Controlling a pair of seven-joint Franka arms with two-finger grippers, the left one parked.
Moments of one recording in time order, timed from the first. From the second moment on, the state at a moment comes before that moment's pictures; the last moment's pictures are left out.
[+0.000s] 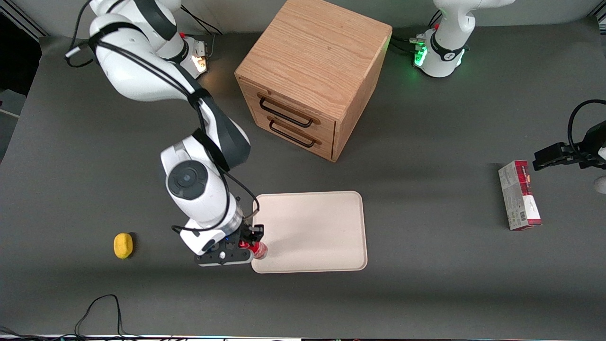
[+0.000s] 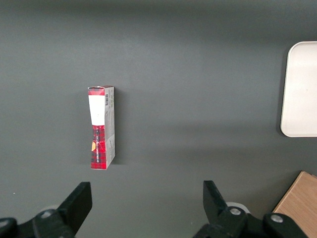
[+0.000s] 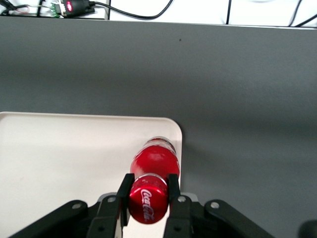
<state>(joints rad) 0.29 0.94 0.31 -0.89 -0.32 2.00 0.51</state>
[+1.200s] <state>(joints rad) 0.26 0.66 0.13 -1.11 -0.10 1.95 0.42</state>
